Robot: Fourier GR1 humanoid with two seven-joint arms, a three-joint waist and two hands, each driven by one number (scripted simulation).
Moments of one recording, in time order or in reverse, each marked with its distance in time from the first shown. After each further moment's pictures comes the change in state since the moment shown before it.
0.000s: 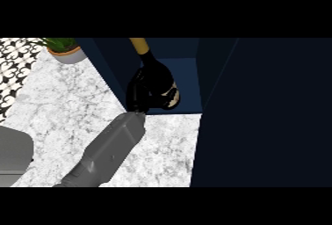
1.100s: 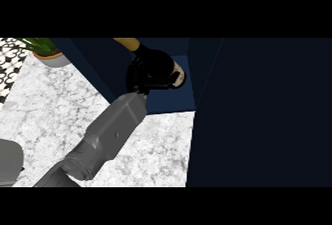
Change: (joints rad) left arm -0.226 0.000 0.020 0.234 0.070 0.020 0.071; right arm -0.056 0.022 0.053 0.039 0.019 -0.008 -0.016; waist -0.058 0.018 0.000
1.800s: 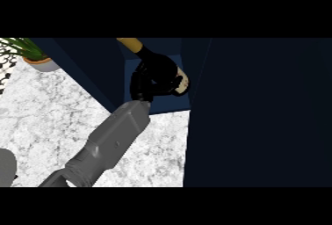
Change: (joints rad) left arm 0.076 0.000 -0.134 -0.114 0.121 0.056 -0.027; right arm -0.033 0.004 0.015 0.039 -0.010 0.009 -0.013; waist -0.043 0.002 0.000
